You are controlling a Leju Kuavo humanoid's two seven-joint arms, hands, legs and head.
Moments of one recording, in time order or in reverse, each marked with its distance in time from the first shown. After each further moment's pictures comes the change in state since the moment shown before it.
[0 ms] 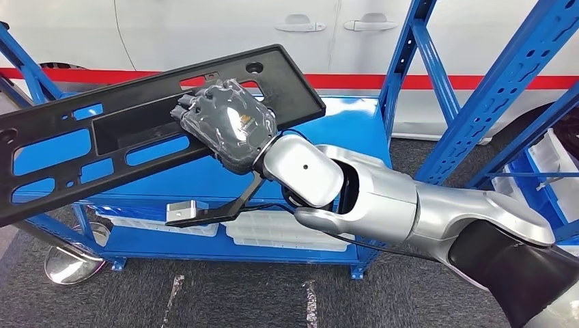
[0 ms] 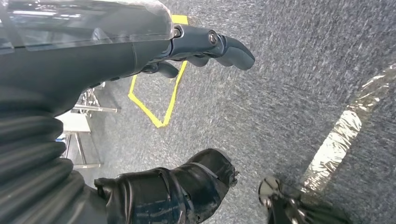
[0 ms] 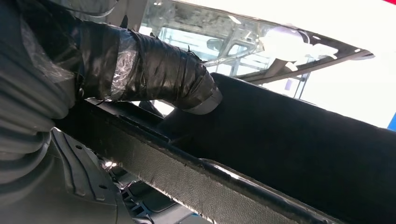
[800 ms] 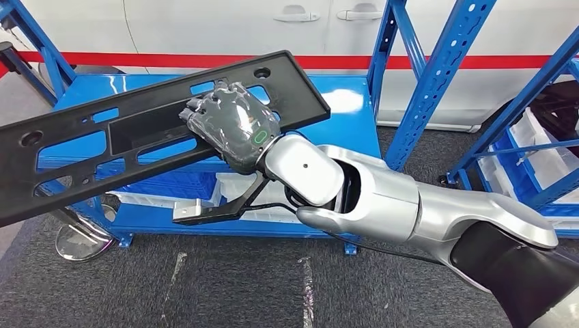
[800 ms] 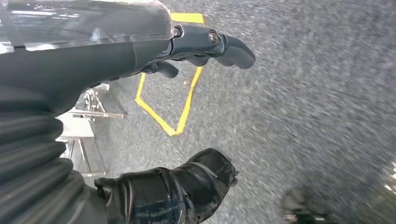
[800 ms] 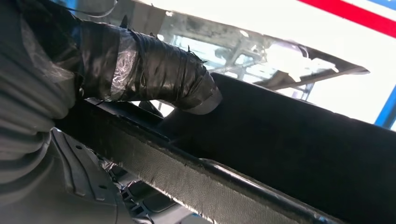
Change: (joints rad) left arm 0.002 0.000 0.004 0.000 -0.011 -0.009 0.017; right arm 0.004 -0.001 0.002 0.011 -0.016 0.056 0.016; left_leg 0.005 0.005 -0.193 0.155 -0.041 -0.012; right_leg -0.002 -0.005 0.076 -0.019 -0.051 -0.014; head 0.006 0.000
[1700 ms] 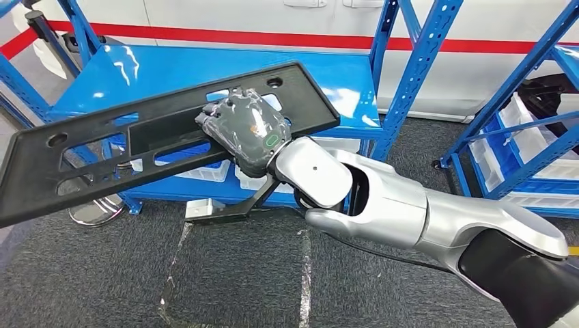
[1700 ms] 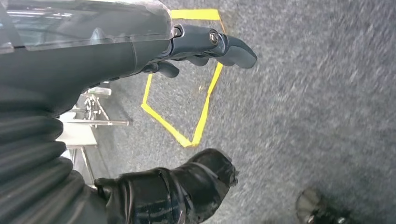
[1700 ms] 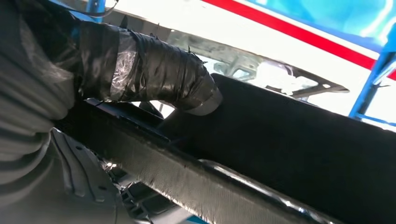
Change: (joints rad) left arm -0.003 -0.002 0.000 0.000 -0.009 -0.007 0.019; right arm 0.014 -0.017 0.006 0.005 -0.033 0.009 0.009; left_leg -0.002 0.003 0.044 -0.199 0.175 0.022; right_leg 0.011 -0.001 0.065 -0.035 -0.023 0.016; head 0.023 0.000
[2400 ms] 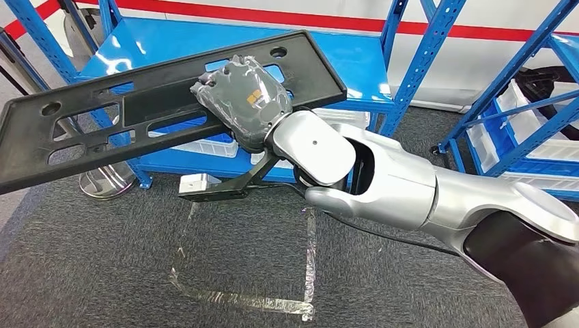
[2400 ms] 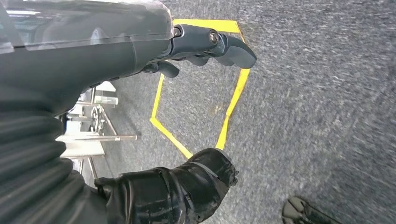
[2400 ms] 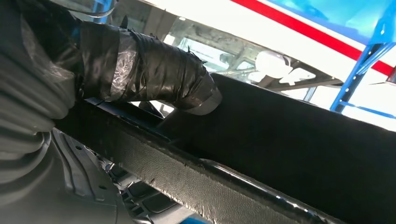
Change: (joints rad) left arm 0.000 0.002 -0.004 0.001 -0.009 0.002 -0.012; right arm -0.117 -0.007 0.000 0.019 -0.045 0.048 0.036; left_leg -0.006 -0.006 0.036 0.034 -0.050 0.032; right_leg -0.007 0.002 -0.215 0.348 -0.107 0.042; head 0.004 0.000
